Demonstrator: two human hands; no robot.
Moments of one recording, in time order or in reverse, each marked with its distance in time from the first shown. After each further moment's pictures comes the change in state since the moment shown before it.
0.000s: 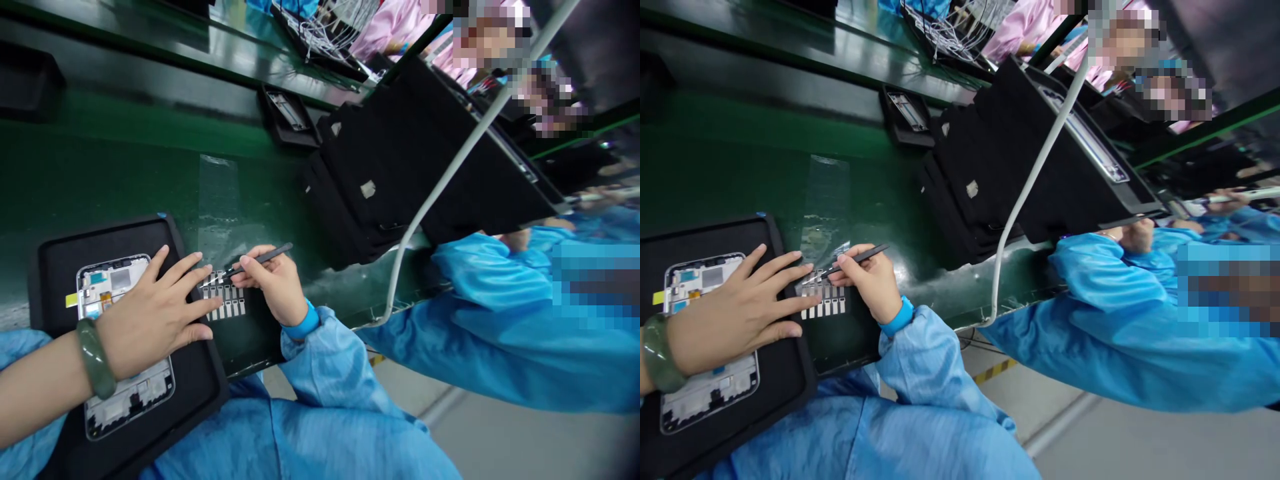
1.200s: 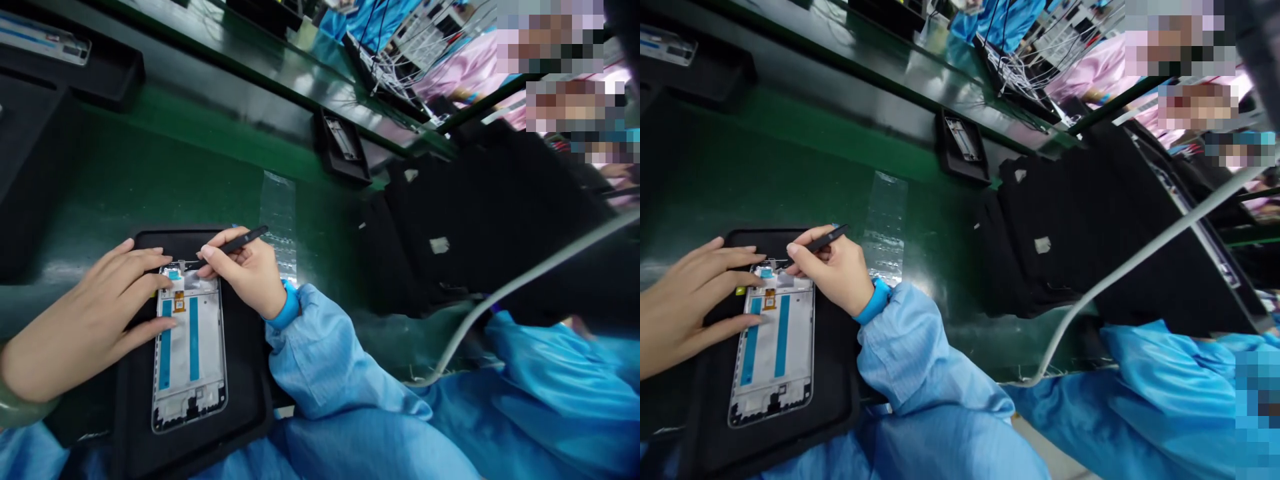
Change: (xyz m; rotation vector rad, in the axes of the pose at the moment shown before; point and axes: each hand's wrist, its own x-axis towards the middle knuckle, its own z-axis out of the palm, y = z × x) left_hand -0.095 -0.051 -0.025 -0.119 0.159 -0.341; right_hand 0.037 -0.012 0.120 -0.101 -0.439 -0.120
